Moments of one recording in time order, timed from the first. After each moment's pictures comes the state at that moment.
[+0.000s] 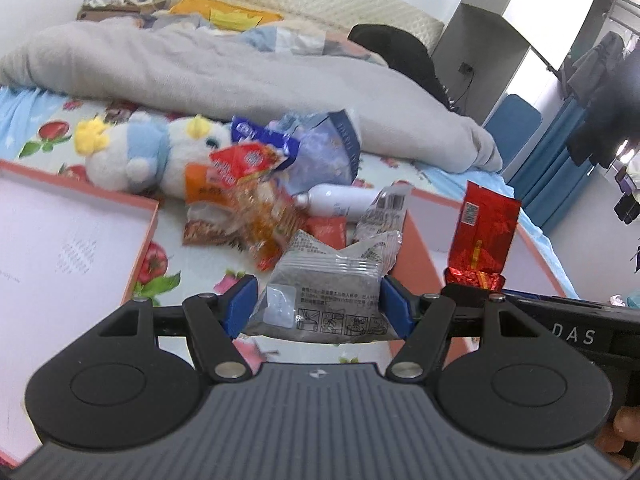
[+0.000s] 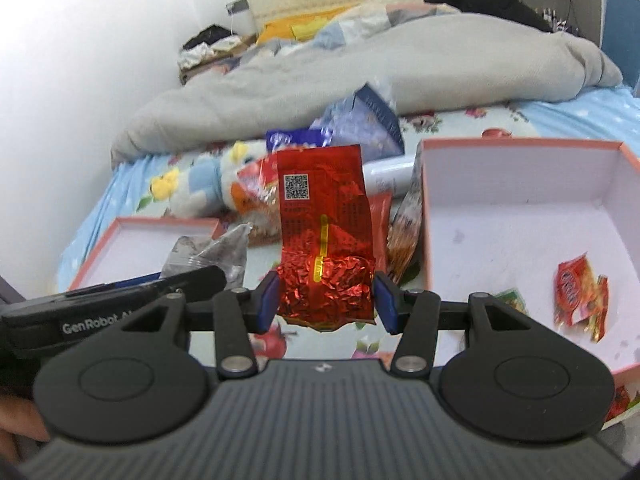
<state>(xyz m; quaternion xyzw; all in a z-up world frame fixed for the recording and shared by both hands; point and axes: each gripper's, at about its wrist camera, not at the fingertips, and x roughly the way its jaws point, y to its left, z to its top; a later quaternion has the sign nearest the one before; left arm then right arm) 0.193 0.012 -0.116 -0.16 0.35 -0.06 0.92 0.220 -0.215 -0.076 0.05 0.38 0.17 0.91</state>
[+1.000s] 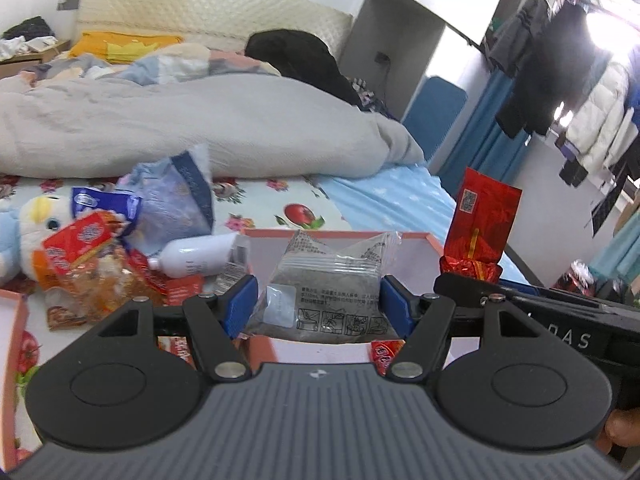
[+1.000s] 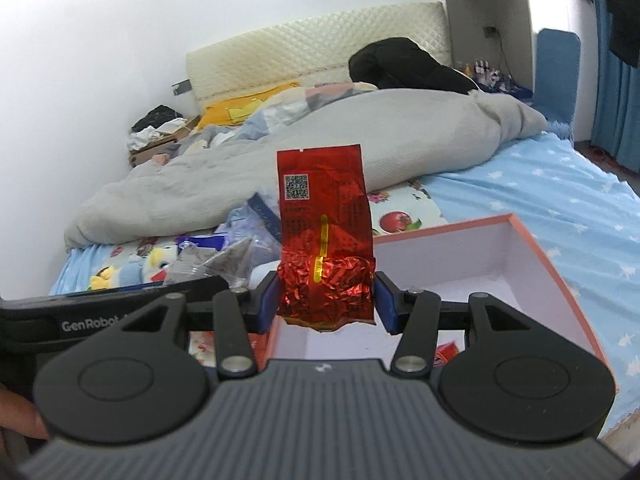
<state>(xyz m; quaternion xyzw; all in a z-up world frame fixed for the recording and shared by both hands) 0.268 -0.135 -0.064 -0.11 0.33 -0.17 0.92 0.244 -0.335 -0.041 0.08 0.30 0.09 0.95</state>
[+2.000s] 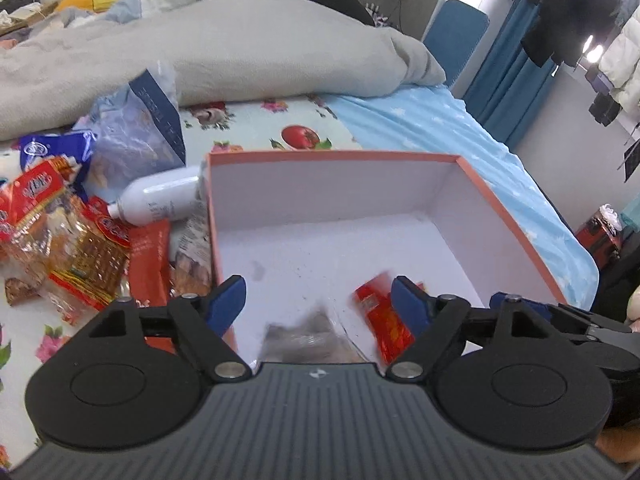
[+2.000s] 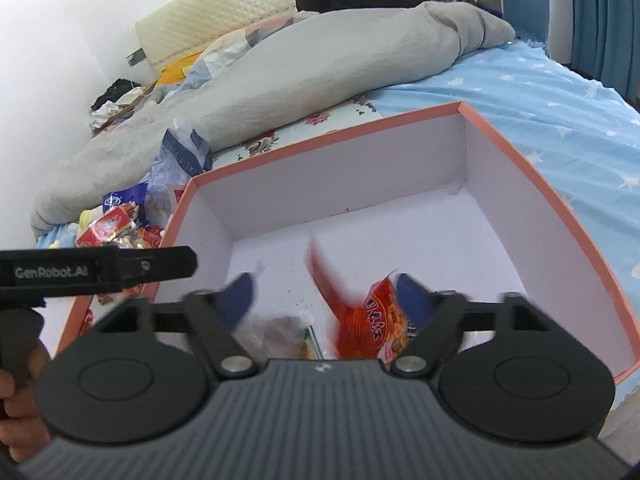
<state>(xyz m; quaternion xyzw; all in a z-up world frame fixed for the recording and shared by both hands) 0.332 -0.198 -0.137 -0.07 0.42 -0.16 0.89 0.278 -0.402 -0.134 0.12 0.37 0.07 0.92</state>
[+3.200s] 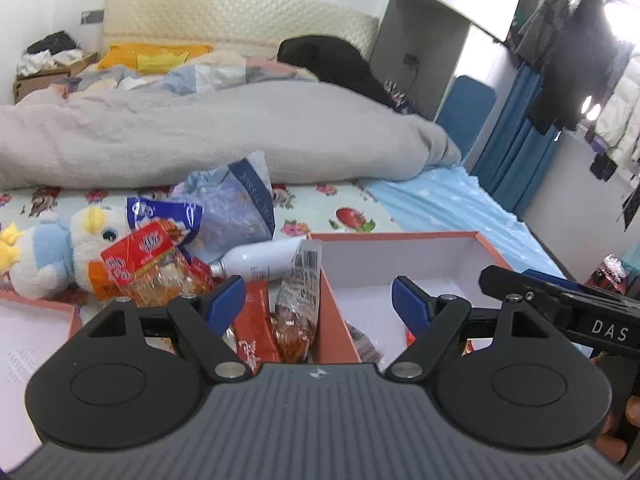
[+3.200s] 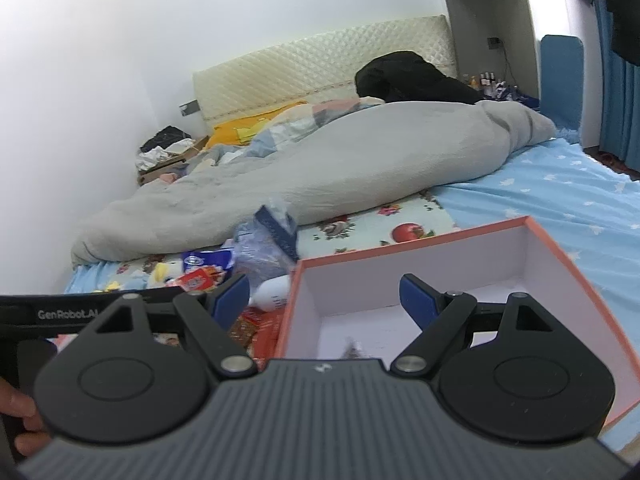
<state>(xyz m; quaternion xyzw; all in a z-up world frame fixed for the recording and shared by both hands) 0.262 -0.080 -0.068 -0.09 0.31 -0.13 0.94 0.244 -0.317 -0.055 0.10 0.26 0.11 0.95</state>
